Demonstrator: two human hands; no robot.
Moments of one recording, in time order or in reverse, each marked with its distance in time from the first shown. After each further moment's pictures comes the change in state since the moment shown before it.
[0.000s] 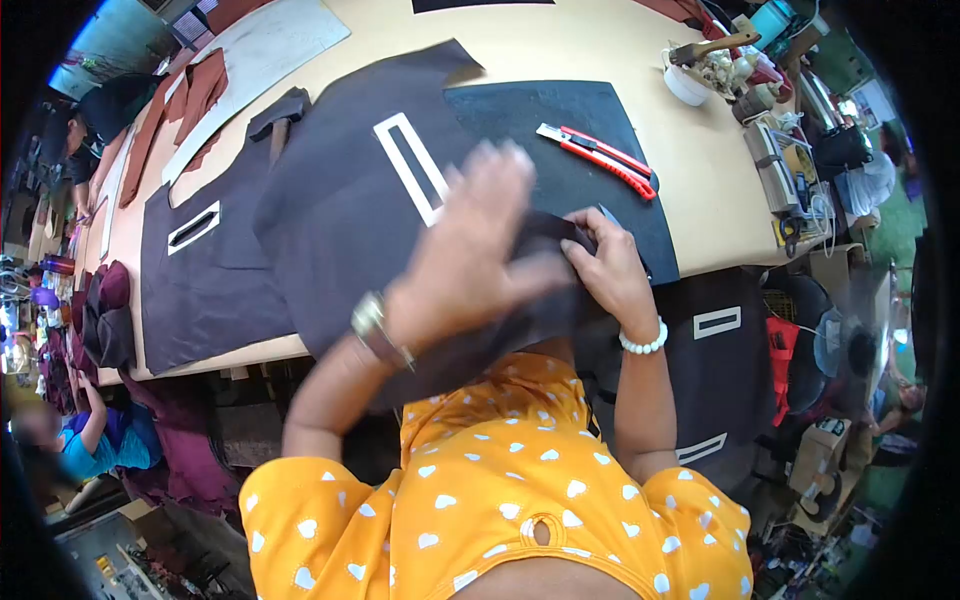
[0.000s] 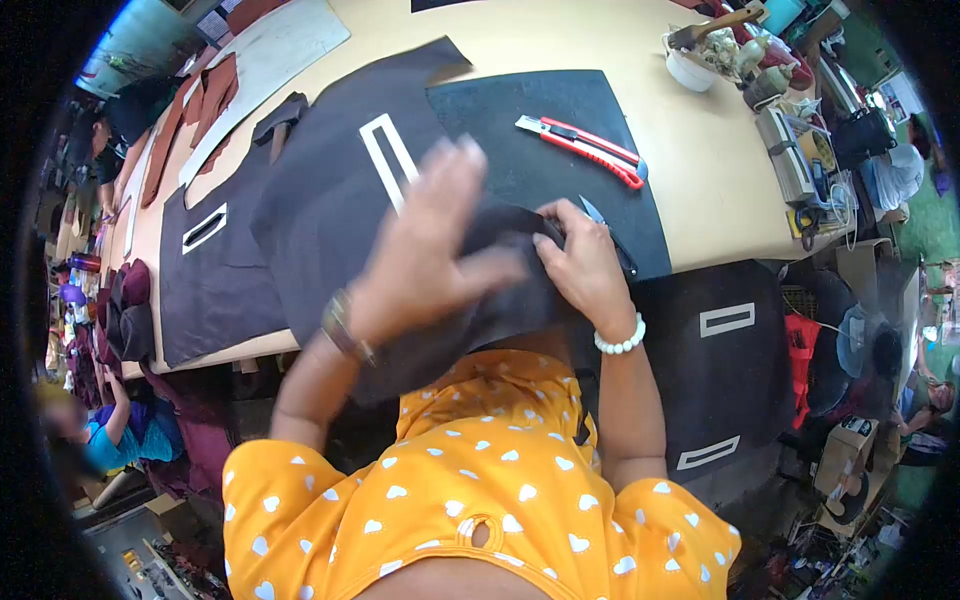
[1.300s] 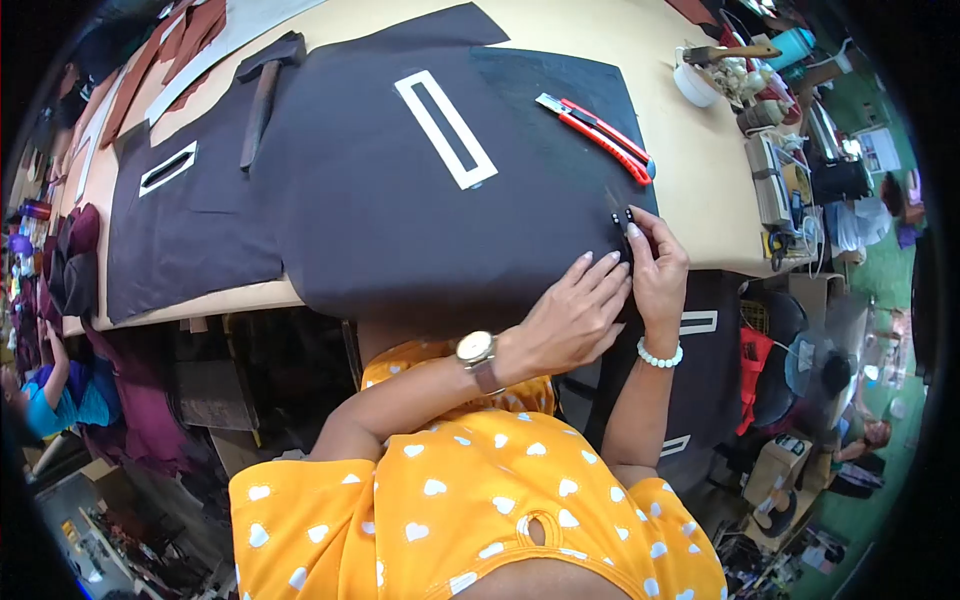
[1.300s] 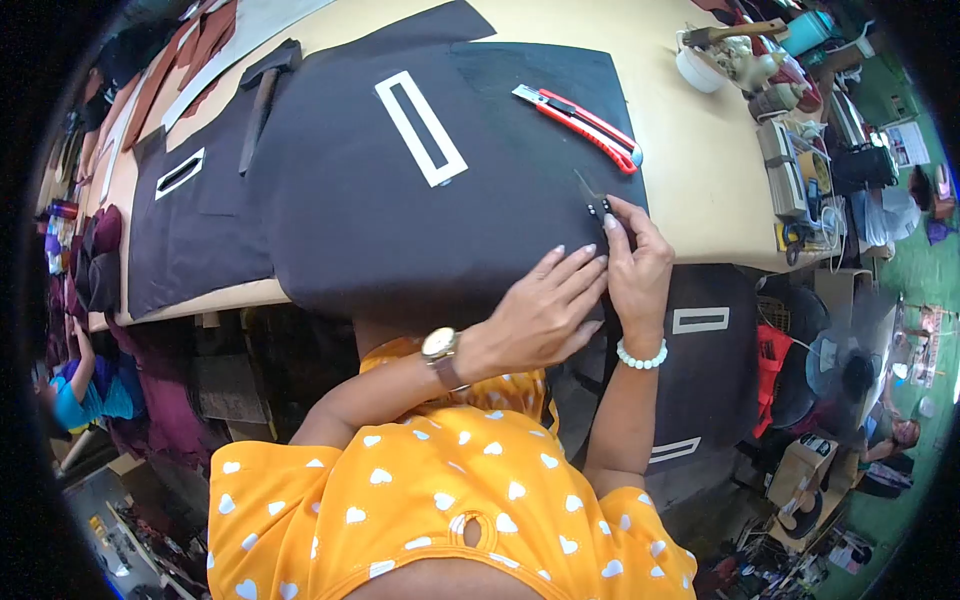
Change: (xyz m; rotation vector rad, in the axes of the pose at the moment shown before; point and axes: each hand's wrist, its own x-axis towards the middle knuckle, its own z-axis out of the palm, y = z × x) left_hand -0.019 0.100 0.109 -0.203 0.077 0.076; right_hand -0.028 0.030 -0.046 -0.053 0.290 0.025
